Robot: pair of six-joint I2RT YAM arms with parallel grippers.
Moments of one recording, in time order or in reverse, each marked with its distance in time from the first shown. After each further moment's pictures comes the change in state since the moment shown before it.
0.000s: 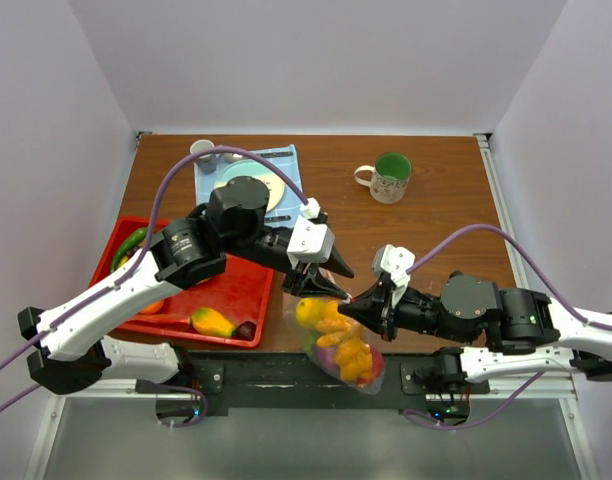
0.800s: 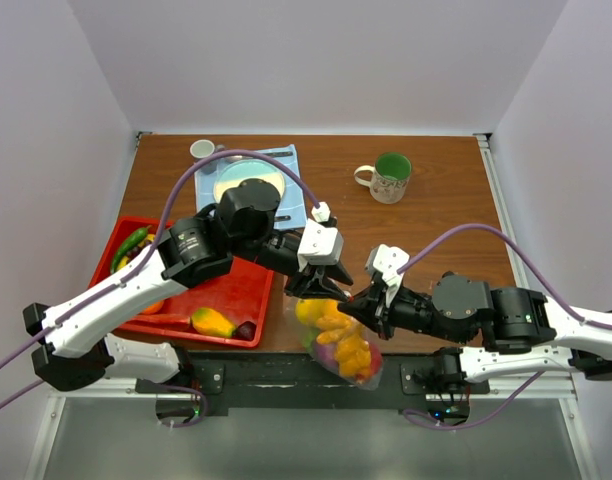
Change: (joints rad) left arm -0.017 0.028 0.017 -0.076 -0.034 -0.001; right arm 0.000 0.029 0.018 -0.040 0.035 0.000
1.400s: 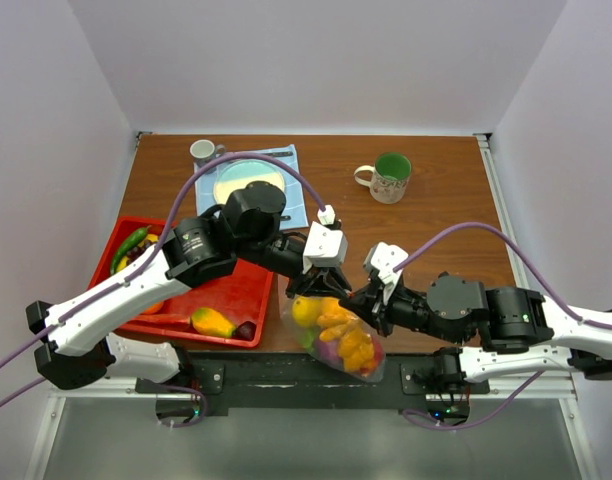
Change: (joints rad) left arm -0.006 0.012 0.000 -0.031 -0.017 0.000; right arm 0.000 0.011 0.004 -0.019 0.060 0.000
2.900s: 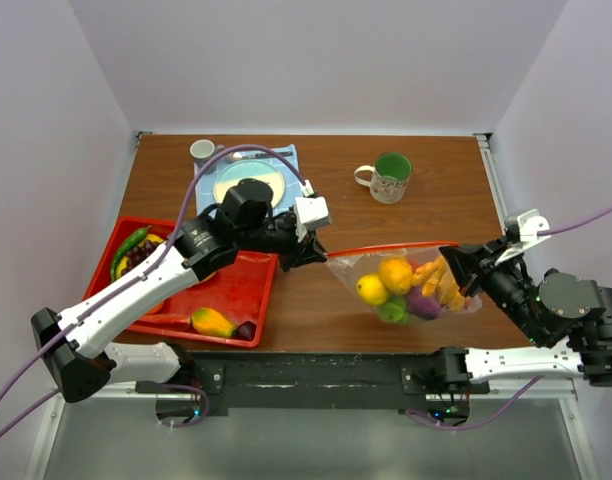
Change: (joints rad) left arm 0.237 -0.041 -0.286 0.161 -0.192 -0.073; right arm 0.002 -0.279 0.106 -0.274 0.645 0.131
